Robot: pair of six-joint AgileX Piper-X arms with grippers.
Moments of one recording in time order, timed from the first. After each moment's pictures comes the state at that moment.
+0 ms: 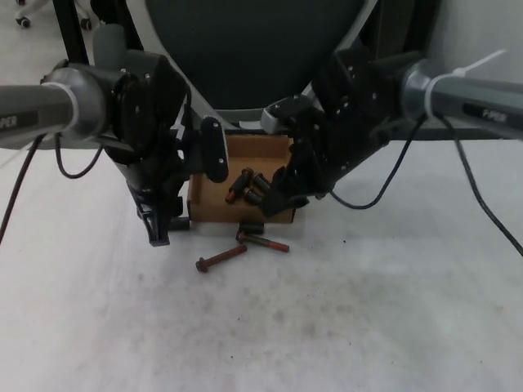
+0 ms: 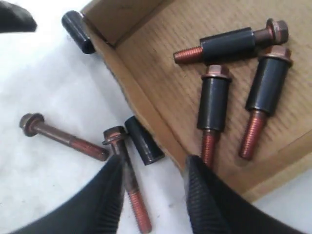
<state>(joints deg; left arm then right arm) -20.4 110.8 -79.1 36.4 -5.0 66.8 23.1 123.5 -99.9 46.1 -27.1 -21.0</state>
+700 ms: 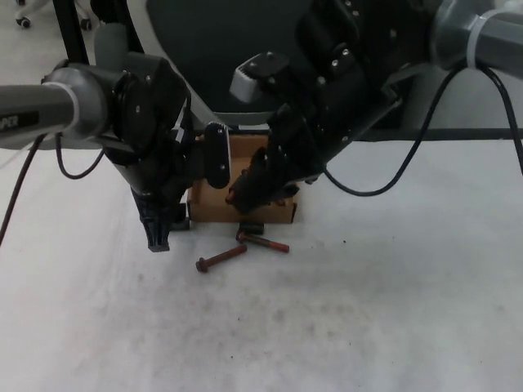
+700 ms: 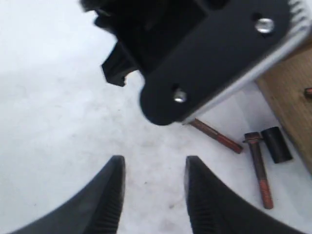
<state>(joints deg) -20.4 111.3 -79.2 38.2 -0.7 69.8 31.6 109.9 -97.1 58.9 -29.9 -25.0</state>
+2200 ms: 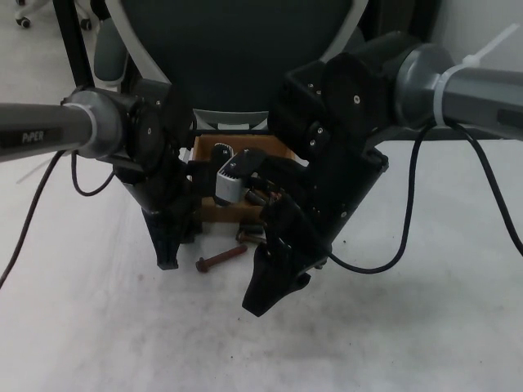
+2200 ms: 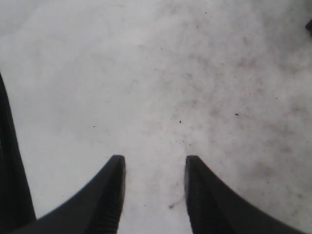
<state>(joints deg) -20.5 115.6 -79.4 37.7 3.9 68.5 36.2 109.6 -88.3 66.6 -29.9 -29.9</state>
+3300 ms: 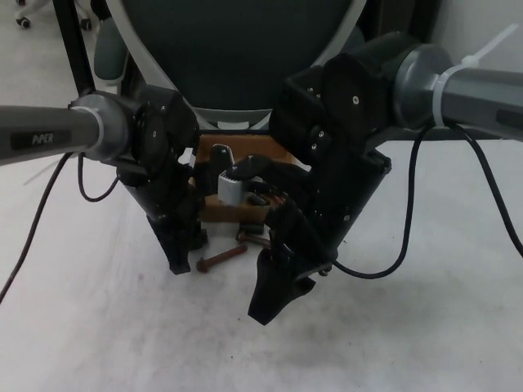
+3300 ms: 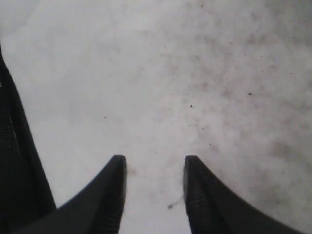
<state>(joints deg) -20.8 117.0 -80.2 39.1 9.3 59.9 36.4 109.6 -88.3 70.4 -29.9 -26.1</state>
